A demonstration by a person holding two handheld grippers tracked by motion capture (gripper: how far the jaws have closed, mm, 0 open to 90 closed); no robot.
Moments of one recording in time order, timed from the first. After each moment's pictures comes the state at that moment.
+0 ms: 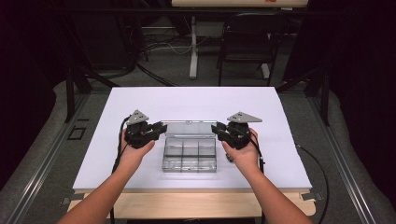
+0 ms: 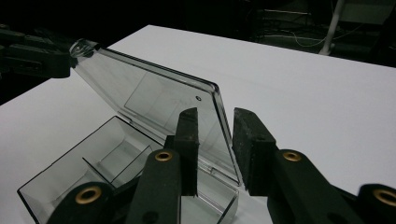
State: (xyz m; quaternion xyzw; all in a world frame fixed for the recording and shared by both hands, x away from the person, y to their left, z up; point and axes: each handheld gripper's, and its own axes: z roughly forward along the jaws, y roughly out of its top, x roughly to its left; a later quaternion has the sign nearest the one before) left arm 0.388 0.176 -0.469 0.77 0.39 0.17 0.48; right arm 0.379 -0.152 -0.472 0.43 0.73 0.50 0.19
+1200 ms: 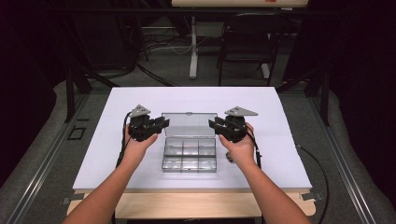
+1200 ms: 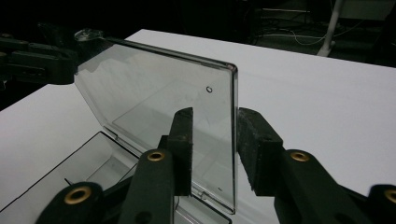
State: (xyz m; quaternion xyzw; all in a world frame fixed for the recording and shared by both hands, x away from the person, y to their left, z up) left arm 0.414 0.172 -0.474 0.76 0.41 0.15 0.49; right arm 0.405 -0.147 -0.477 0.43 0.73 0.50 0.19
